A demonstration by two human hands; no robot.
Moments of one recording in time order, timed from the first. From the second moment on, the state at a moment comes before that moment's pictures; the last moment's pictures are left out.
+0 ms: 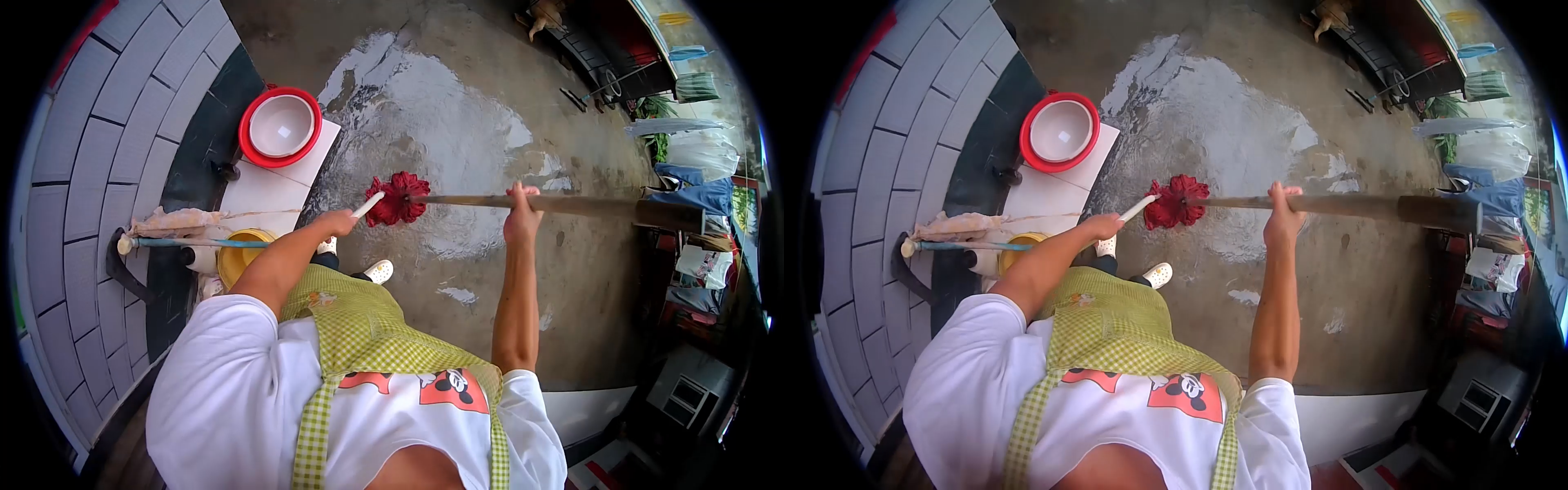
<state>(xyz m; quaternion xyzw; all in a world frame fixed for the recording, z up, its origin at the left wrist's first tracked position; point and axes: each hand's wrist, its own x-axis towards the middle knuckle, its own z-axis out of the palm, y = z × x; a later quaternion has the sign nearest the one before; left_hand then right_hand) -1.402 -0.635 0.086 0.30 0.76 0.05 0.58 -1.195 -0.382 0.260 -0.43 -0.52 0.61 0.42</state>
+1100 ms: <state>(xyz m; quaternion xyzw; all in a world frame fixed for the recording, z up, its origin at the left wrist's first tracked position) -1.400 -0.611 0.103 0.31 0.75 0.03 0.59 -1.186 -0.383 0.309 -0.41 -0.54 0.45 0.58</state>
